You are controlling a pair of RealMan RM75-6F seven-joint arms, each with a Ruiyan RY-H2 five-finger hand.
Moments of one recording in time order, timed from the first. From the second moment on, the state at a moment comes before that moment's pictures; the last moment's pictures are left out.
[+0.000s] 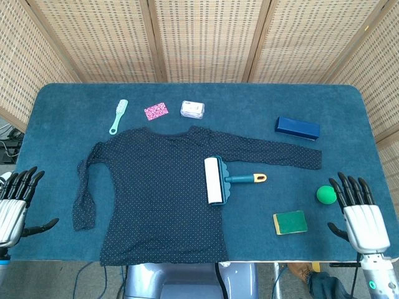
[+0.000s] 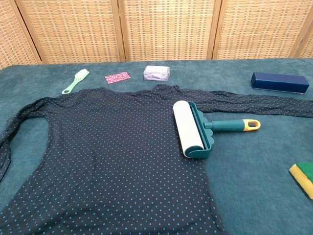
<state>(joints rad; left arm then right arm) -0.09 -1.06 -0.03 -1.77 1.54 1.49 0.10 0.11 -1.09 0.10 -1.74 -1.56 1.46 -0.29</state>
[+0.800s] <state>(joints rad) -0.14 -1.06 -0.09 -1.73 1.39 1.40 0.07 0.77 -1.40 0.25 -1.60 -0.79 0.89 -0.69</state>
